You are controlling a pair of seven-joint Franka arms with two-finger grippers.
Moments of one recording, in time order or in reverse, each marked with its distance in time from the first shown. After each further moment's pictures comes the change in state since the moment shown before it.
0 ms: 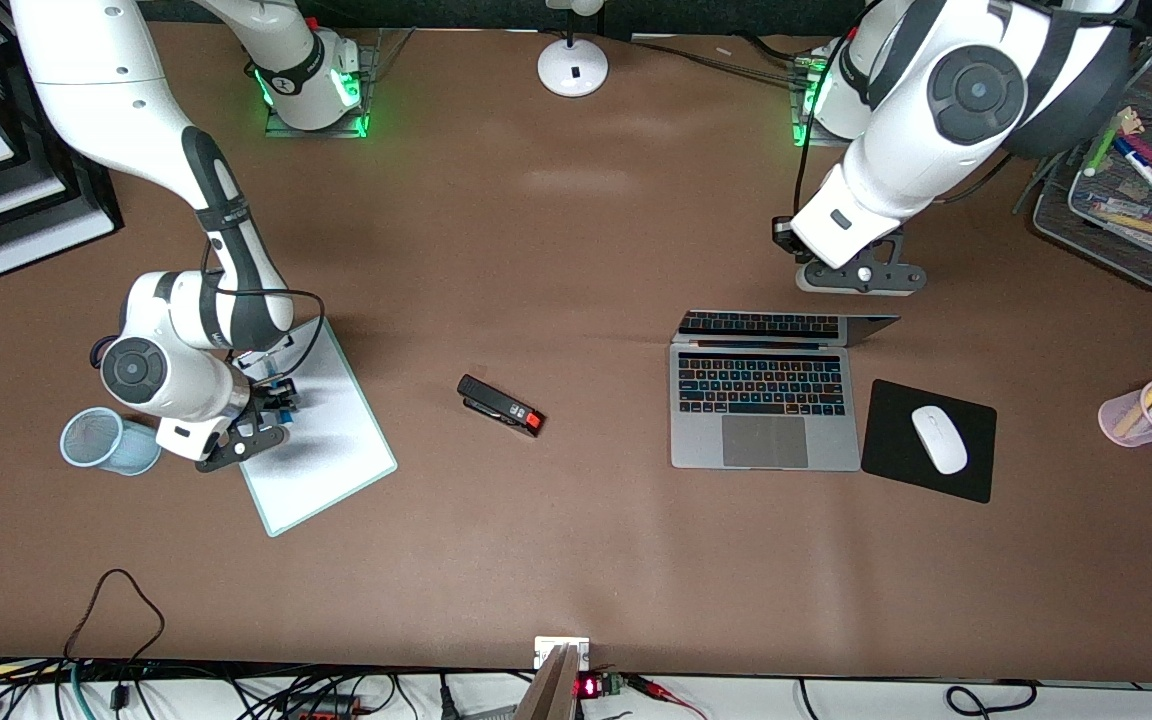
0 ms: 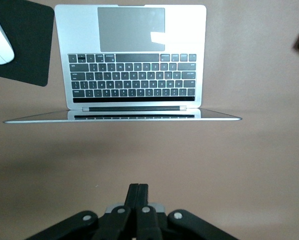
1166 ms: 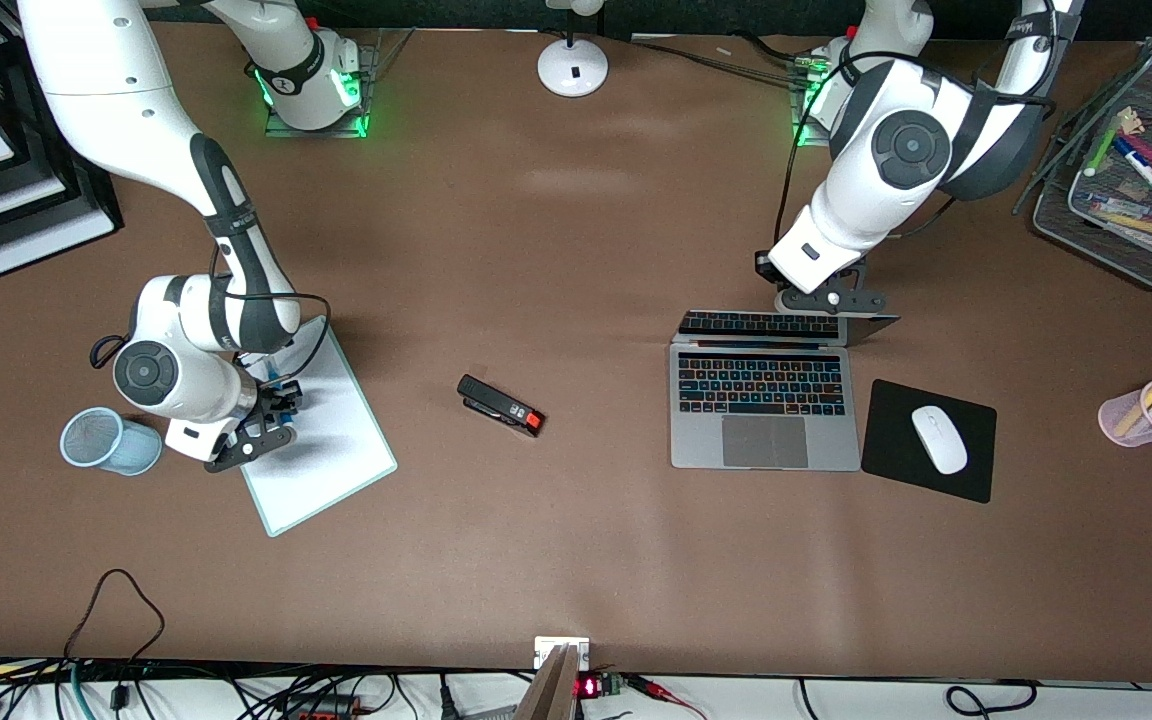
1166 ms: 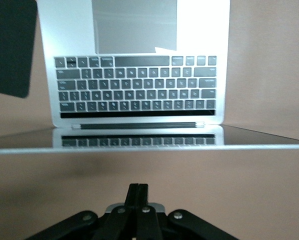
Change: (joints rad) left arm 0.008 0.023 -0.014 -0.256 0.063 0.345 -0.002; right arm 0.000 0.019 0.000 0.000 0.000 0.019 -0.001
